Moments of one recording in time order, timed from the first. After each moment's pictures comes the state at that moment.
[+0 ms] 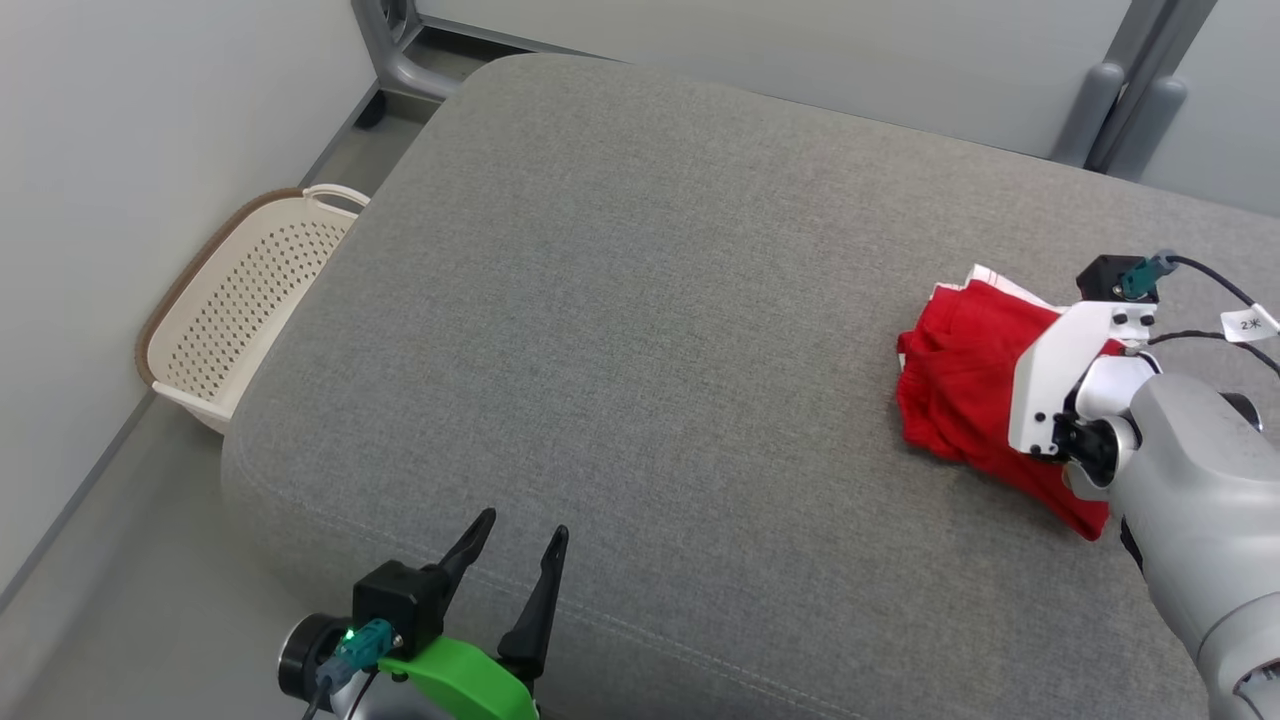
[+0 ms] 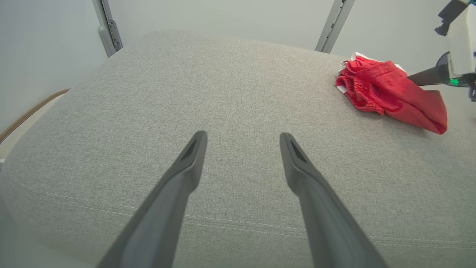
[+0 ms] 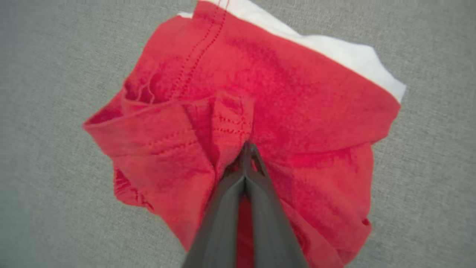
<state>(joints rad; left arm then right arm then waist) -0.13 0.34 -0.67 0.11 -0.59 0.13 -0.12 -0.83 -0.25 0.24 1.16 0.44 0.13 0.38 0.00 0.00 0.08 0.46</state>
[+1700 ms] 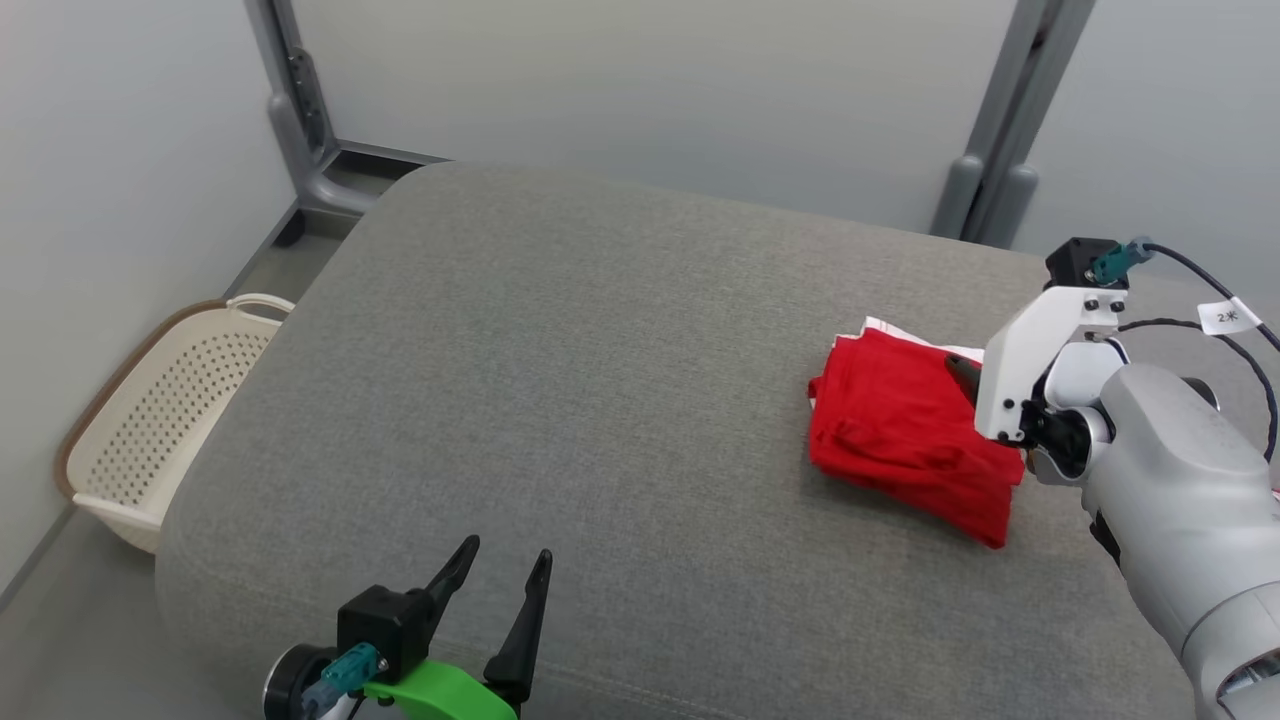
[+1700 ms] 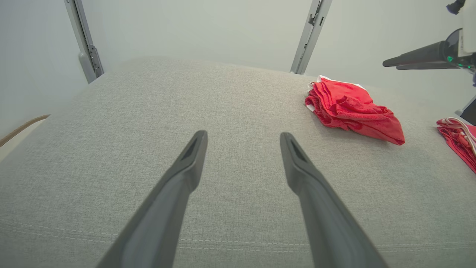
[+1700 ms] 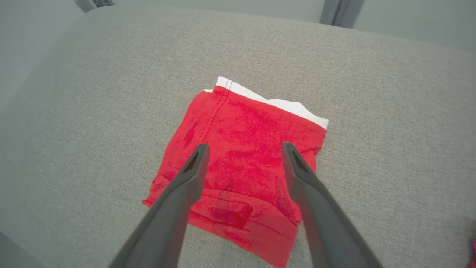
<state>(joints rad) -0.09 0.37 -0.68 0.09 -0.62 0.16 -0.12 -0.84 -0.24 0.37 1.11 0.62 0.13 0.34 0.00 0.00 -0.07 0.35</state>
